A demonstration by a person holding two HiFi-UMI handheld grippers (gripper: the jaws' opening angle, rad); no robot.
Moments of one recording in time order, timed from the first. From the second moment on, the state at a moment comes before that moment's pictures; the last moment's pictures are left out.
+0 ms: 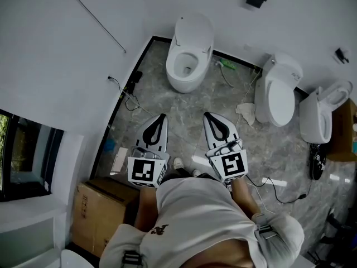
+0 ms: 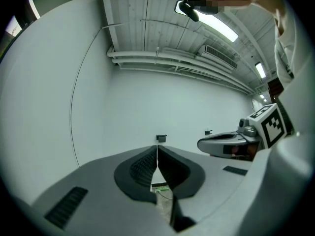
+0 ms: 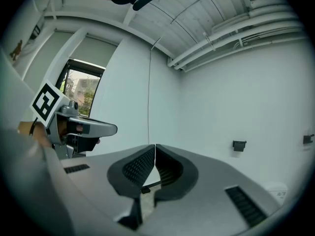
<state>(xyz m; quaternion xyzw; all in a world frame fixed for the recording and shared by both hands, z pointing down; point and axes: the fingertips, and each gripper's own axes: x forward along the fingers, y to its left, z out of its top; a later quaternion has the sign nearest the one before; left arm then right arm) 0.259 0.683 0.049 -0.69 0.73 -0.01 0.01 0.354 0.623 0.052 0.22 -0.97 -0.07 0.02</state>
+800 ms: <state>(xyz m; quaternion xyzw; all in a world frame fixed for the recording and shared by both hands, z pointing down) 0.148 0.608 0.064 -0.70 0.71 -0.01 0.00 0.247 0.558 0.055 0.24 -0.97 -0.07 0.03</state>
